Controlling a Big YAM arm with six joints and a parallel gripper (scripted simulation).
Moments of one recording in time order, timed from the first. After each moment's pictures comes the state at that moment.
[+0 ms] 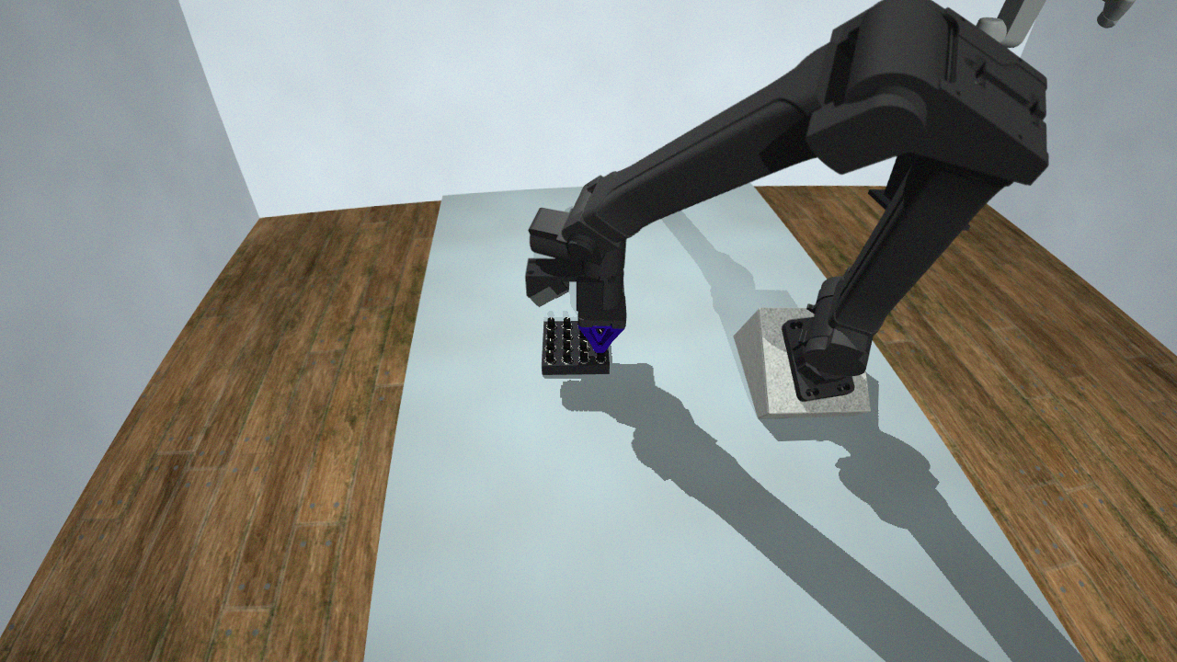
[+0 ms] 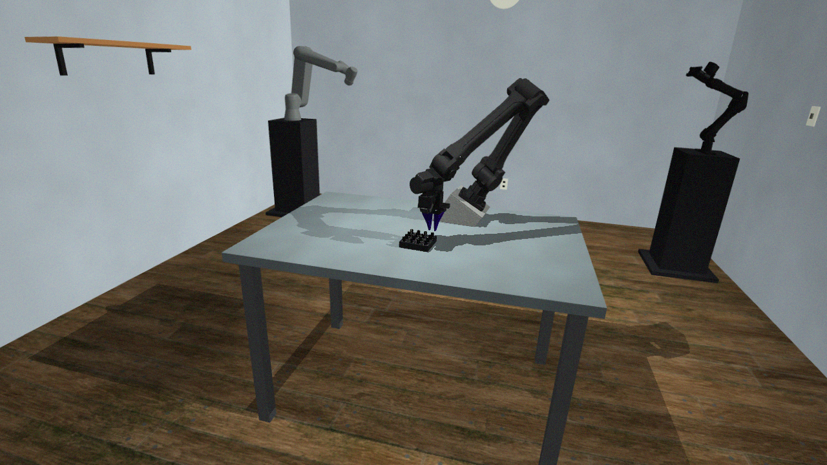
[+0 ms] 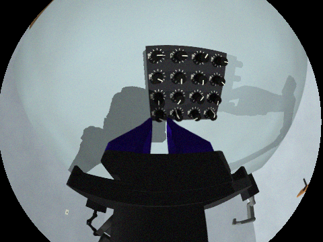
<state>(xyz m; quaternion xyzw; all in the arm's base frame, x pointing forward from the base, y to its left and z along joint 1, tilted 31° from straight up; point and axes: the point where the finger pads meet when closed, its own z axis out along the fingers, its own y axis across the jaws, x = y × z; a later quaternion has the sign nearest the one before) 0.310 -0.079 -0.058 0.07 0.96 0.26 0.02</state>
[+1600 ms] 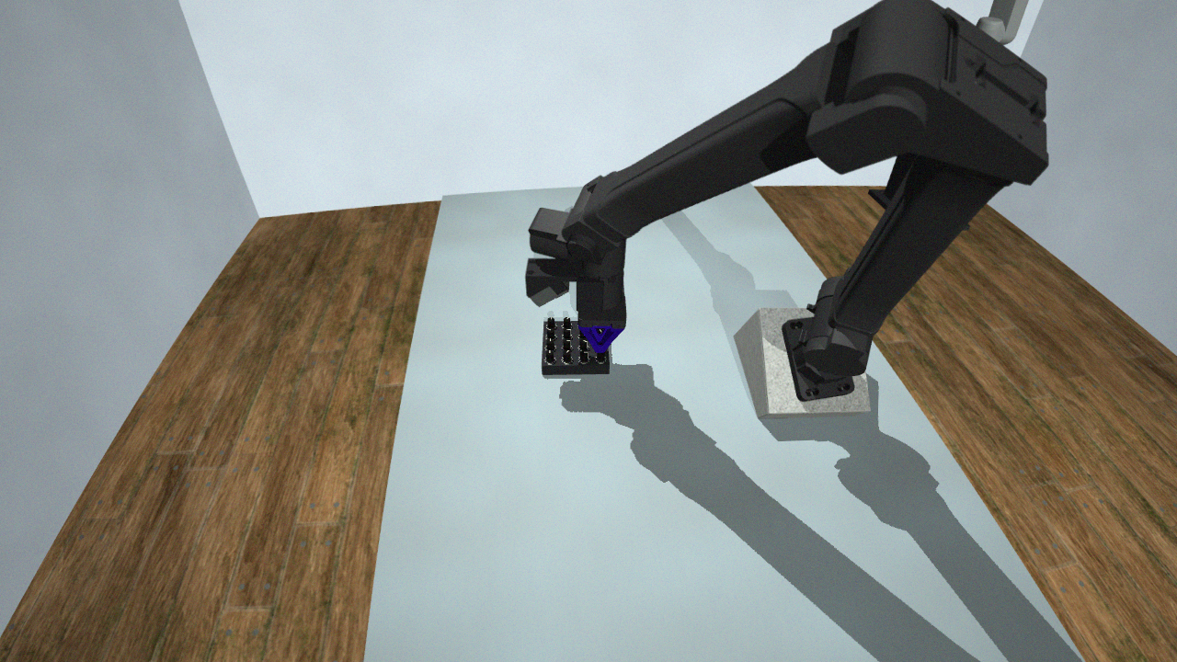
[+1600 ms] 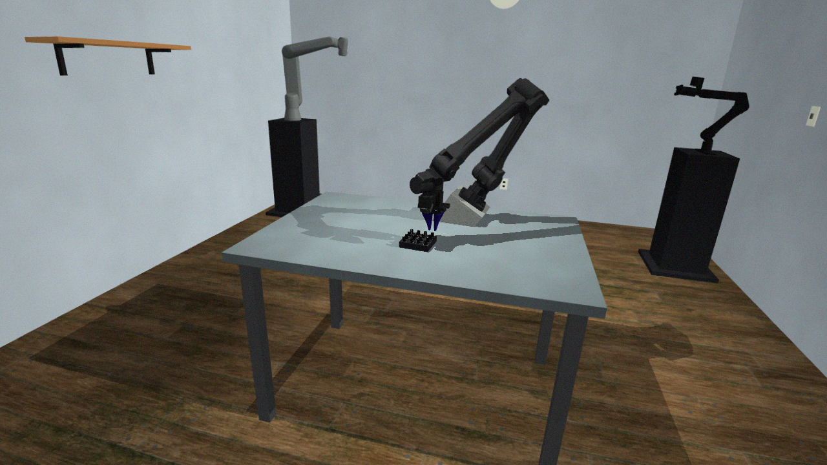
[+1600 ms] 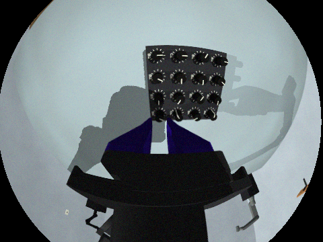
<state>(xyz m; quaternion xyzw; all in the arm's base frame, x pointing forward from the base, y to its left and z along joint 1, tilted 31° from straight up) 0.310 -0.079 -0.058 0.07 0.96 0.26 0.02</state>
